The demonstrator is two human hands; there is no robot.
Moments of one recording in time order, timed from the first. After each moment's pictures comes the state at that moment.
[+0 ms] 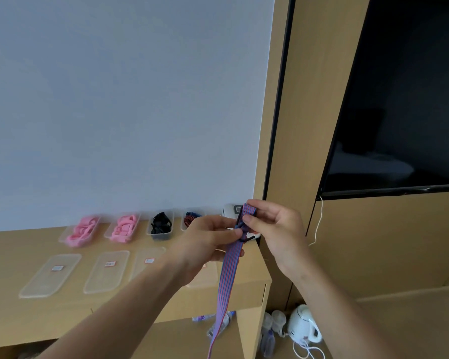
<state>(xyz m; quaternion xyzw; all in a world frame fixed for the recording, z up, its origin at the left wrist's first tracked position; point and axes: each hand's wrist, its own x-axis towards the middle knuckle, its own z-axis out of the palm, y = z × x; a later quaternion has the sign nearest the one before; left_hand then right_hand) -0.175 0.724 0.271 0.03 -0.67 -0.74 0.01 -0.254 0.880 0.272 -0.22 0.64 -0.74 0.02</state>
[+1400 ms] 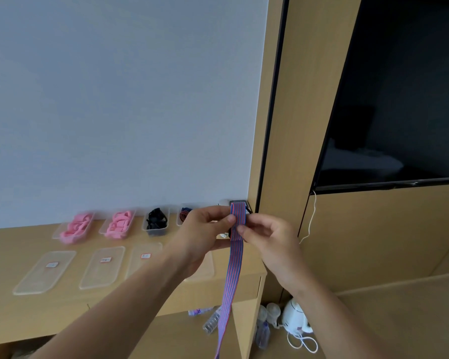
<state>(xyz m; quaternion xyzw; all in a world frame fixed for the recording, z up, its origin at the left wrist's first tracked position) -0.172 0.733 0.272 0.01 -0.66 -0.75 0.07 -0.228 0.891 0.253 -0.28 0.70 -0.66 0.00</state>
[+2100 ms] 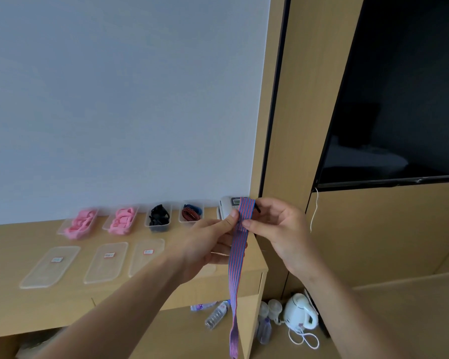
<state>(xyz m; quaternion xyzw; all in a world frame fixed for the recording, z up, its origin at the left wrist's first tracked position) -0.165 0.734 0.262 0.07 -0.68 -0.73 -0.04 -0.236 0.903 0.267 -0.30 0.63 -0.72 0.03</state>
